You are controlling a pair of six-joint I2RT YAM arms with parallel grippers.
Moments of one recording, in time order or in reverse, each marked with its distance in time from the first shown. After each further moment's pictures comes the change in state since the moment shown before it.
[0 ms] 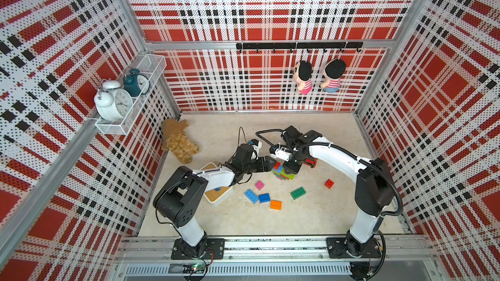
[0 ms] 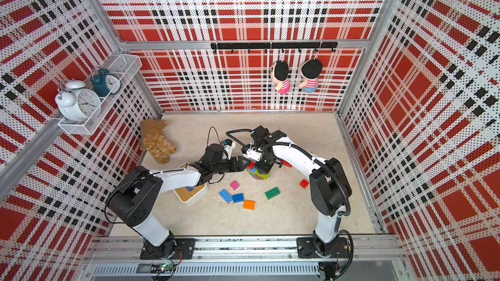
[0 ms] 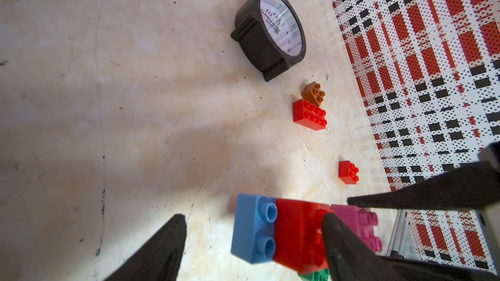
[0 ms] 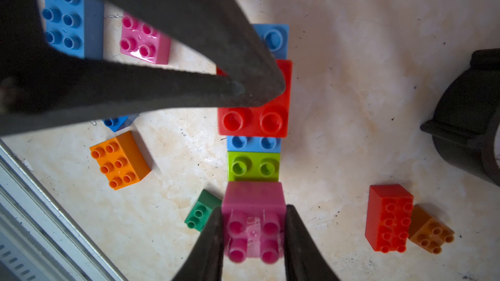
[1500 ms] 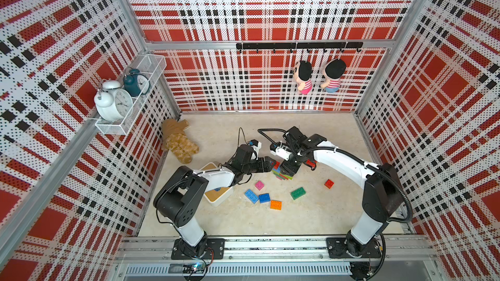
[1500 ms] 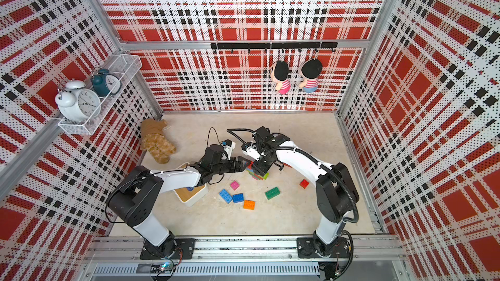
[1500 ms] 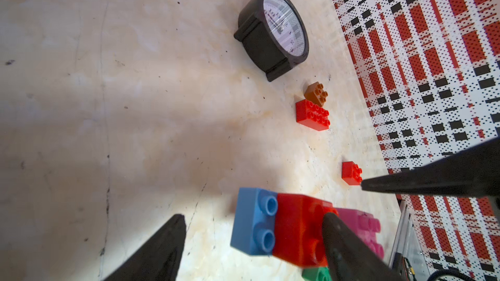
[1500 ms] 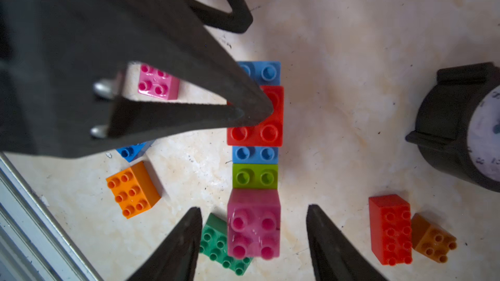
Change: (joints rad) left arm 0.000 0.003 -0.004 0.008 -0.009 0.005; right arm 0.009 -0.105 -0.100 0.160 -0.027 0.087
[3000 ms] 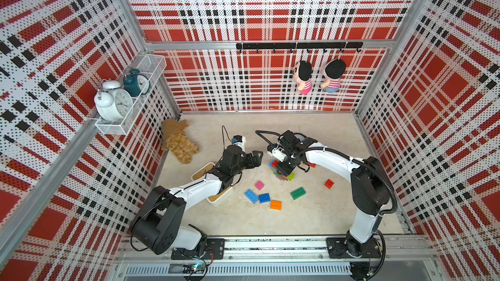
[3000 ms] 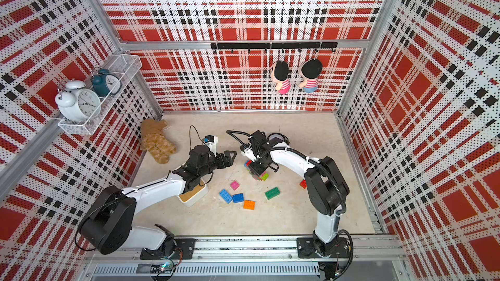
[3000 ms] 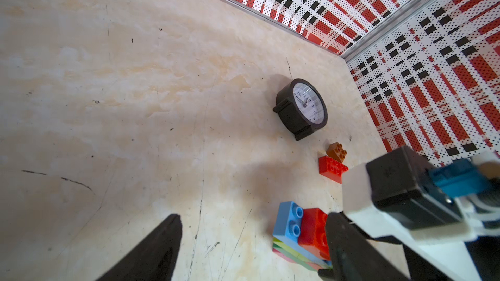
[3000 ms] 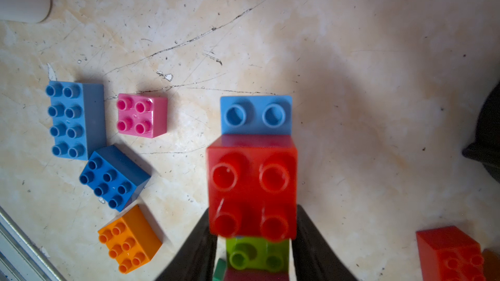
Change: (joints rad) left arm 0.053 -0.260 -0.114 -0.020 -0.253 0.018; right arm 0.014 0.126 -0.011 0.098 -0.019 0.137
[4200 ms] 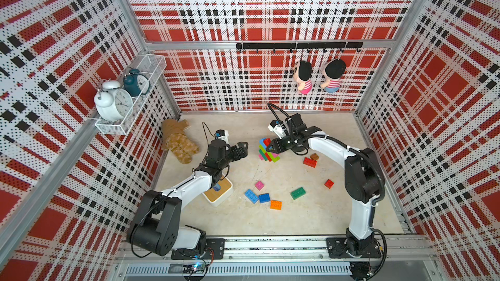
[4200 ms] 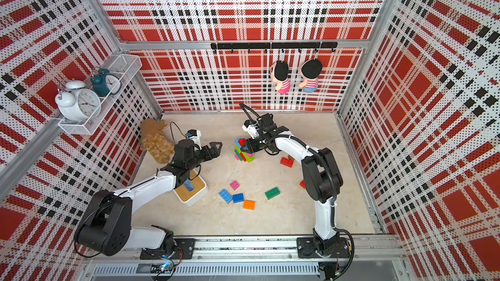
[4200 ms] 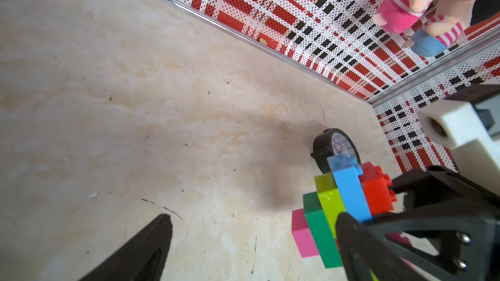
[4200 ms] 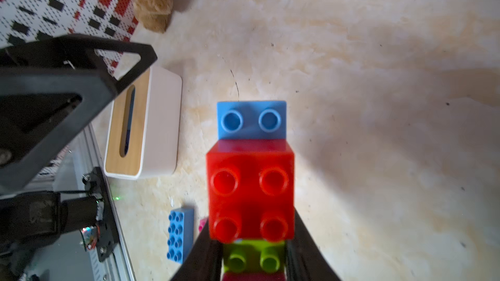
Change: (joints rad) left arm 0.206 -0.014 0.019 -0.010 0.023 0.034; right arm -0.154 0.178 0.202 0.304 -0.445 0.309
